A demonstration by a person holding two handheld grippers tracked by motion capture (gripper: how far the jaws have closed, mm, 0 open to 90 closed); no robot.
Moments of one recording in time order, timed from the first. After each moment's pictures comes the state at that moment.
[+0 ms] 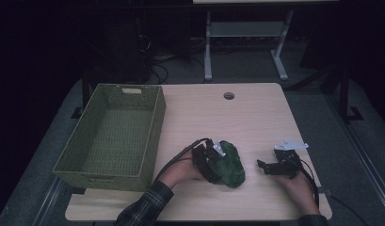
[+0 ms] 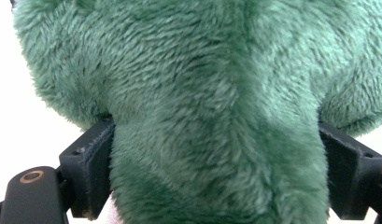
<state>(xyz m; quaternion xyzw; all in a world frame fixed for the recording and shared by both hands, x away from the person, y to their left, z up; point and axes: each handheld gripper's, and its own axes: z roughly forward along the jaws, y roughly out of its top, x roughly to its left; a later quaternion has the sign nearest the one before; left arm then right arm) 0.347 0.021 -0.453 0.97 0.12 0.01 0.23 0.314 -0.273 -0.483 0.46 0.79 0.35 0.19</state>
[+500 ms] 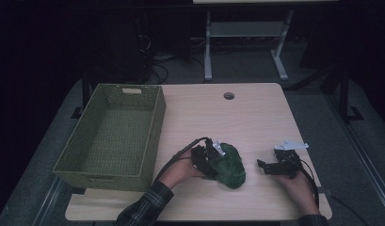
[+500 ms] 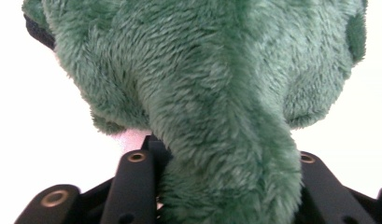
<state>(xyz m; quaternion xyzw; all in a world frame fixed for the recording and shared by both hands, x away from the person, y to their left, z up) 0.344 0.023 -0.444 0.97 0.12 -0.02 0.23 0.314 -0.273 -0.483 0.47 0.79 0.35 0.19</state>
